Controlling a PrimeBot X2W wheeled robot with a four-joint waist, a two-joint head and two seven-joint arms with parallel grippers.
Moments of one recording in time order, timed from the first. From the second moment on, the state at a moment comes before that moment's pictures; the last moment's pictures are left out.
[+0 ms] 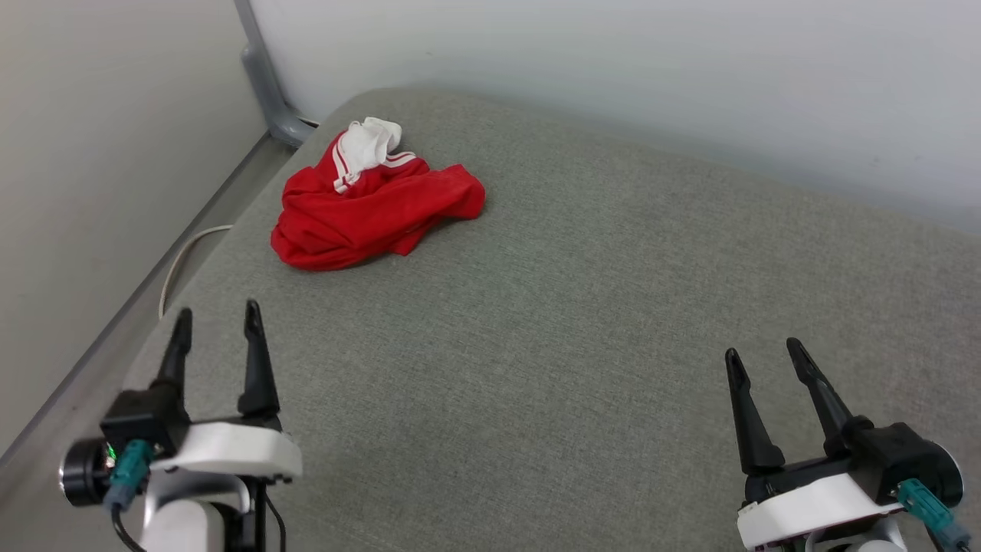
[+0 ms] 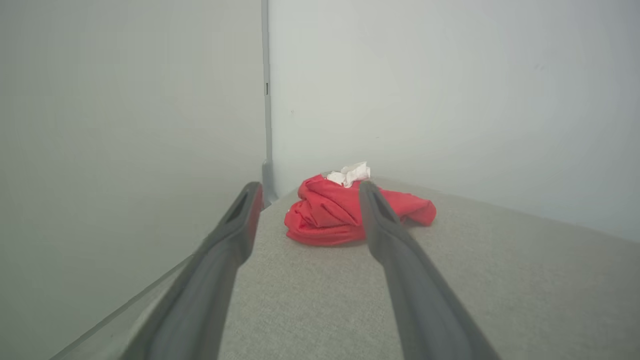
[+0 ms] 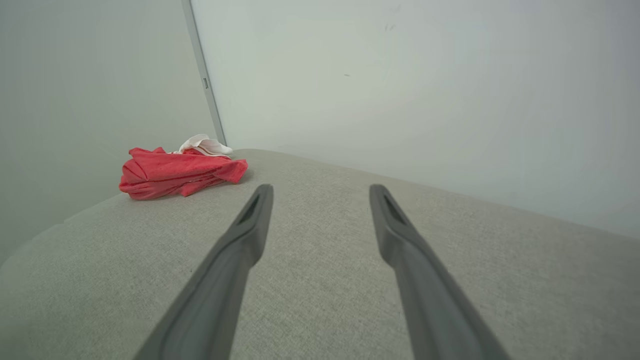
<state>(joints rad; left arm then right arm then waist) -0.09 0.06 0.08 0.11 -0.15 0.01 -0.26 0.00 -0.05 0.03 0.08 0.09 0.13 -0.26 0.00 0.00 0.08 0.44</state>
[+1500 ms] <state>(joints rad) -0.97 0.66 -0.39 0.69 -0.71 -0.13 0.58 -0.24 -0.06 0.05 -0.17 -0.09 0.13 -0.26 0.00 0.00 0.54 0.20</state>
